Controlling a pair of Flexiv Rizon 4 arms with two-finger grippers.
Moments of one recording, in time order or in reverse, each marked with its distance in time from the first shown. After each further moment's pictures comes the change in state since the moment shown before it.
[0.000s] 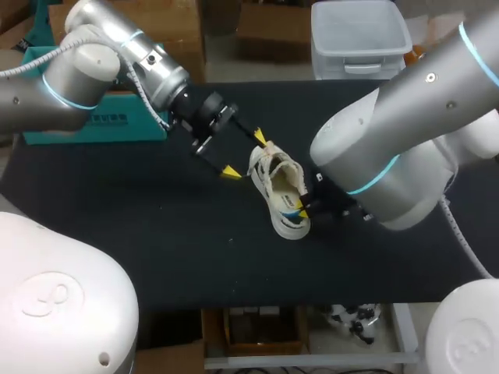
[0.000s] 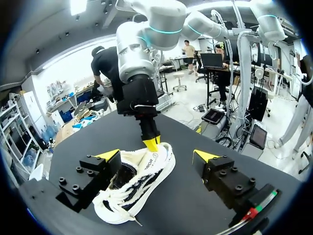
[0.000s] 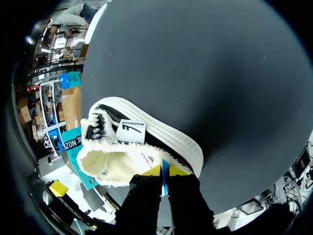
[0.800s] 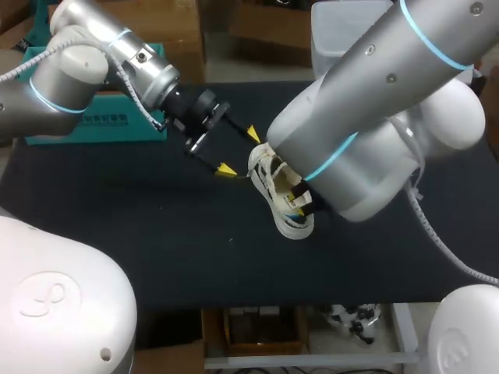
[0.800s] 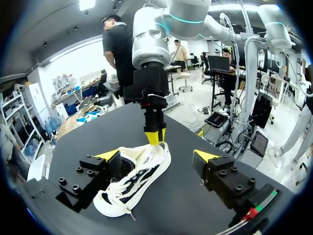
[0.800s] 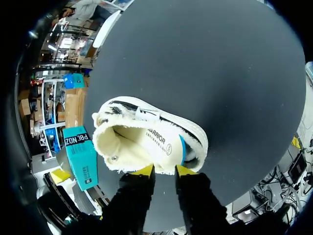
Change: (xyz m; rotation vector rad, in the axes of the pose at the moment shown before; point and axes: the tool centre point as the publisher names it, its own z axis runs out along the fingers) left arm 0.007 -0.004 -0.012 -0.014 -0.048 -0.068; right arm 0.015 -0.024 -0.021 -0.126 -0.031 -0.065
